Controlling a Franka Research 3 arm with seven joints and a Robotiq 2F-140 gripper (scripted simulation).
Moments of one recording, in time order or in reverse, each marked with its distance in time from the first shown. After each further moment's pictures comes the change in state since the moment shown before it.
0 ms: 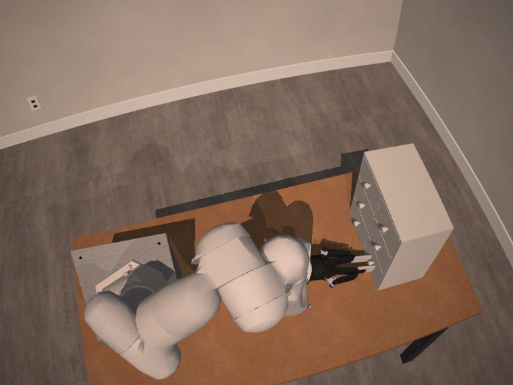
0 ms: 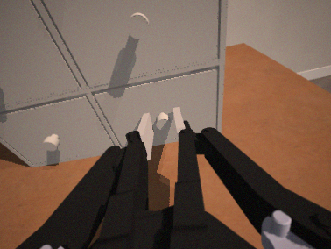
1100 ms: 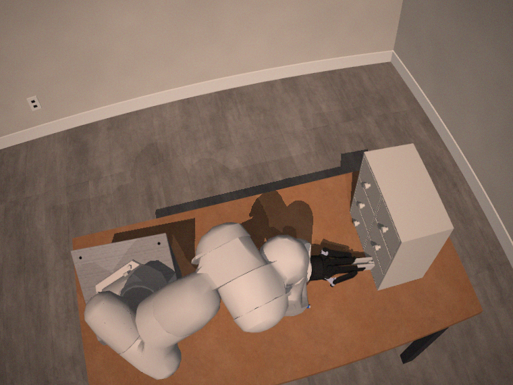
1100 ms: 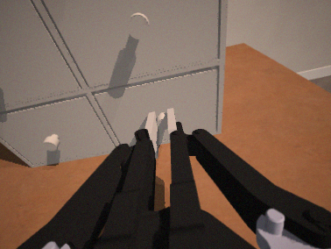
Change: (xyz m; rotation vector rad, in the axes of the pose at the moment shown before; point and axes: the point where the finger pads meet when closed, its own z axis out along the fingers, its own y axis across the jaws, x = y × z) arm 0.000 0.000 0.000 0.000 0.000 0.000
